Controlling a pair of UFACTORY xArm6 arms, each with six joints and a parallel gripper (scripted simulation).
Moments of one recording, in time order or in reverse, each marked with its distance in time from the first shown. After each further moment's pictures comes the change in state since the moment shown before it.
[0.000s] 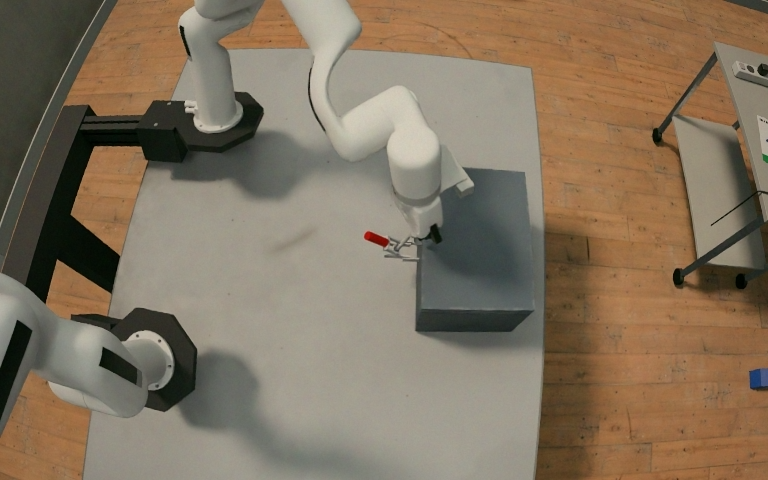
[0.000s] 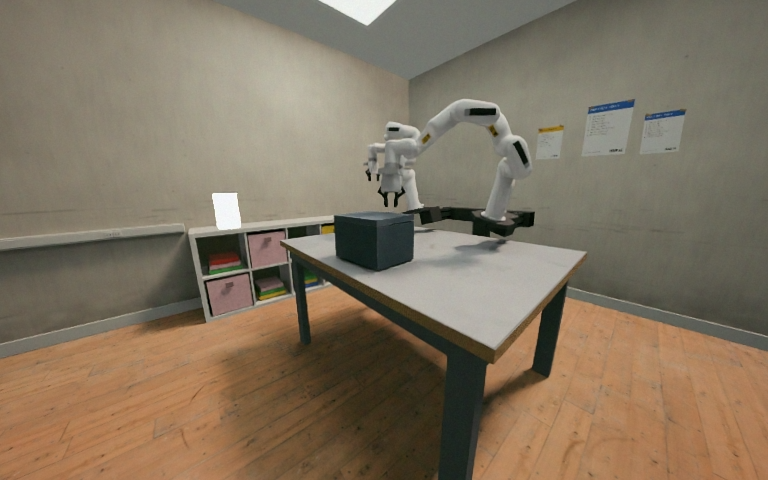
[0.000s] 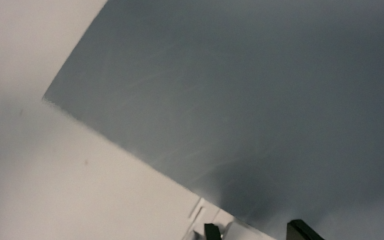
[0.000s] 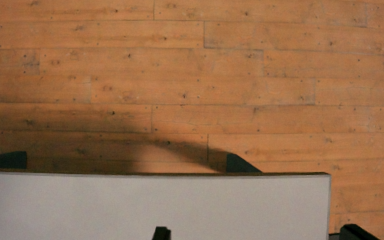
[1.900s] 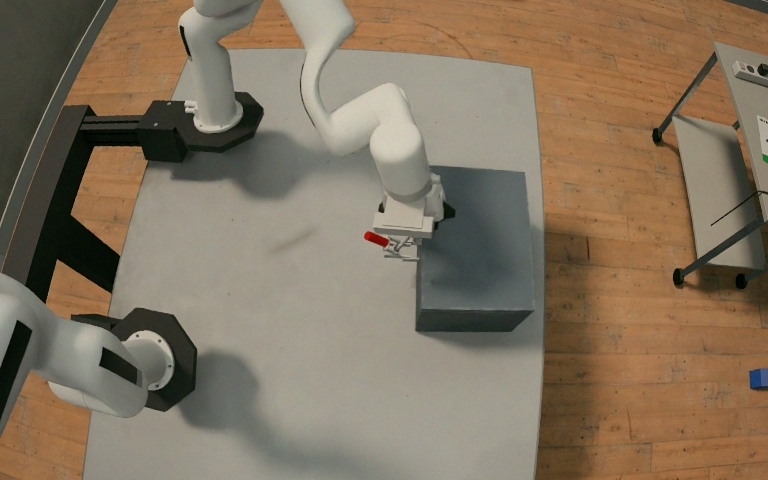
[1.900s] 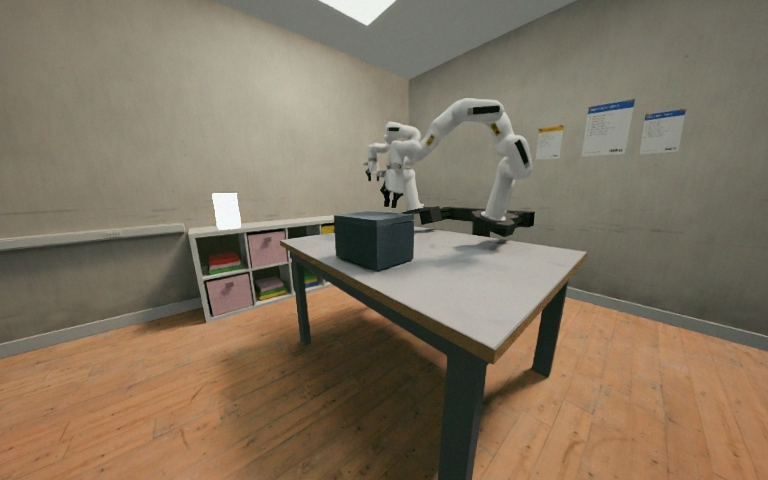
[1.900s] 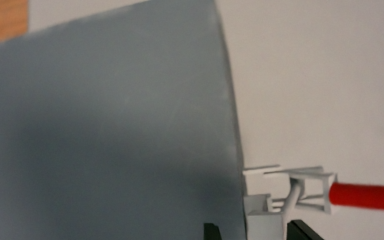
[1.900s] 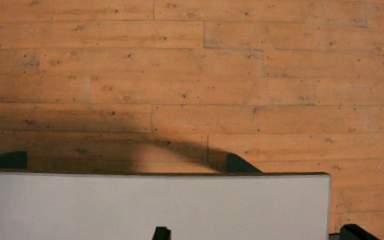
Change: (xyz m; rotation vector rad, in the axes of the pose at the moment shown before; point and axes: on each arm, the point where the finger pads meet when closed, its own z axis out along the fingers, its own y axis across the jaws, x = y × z) left arm 0.001 0.001 0.001 0.024 0.129 2.235; right arm 0.000 0.000 0.000 0.000 0.000 0.000
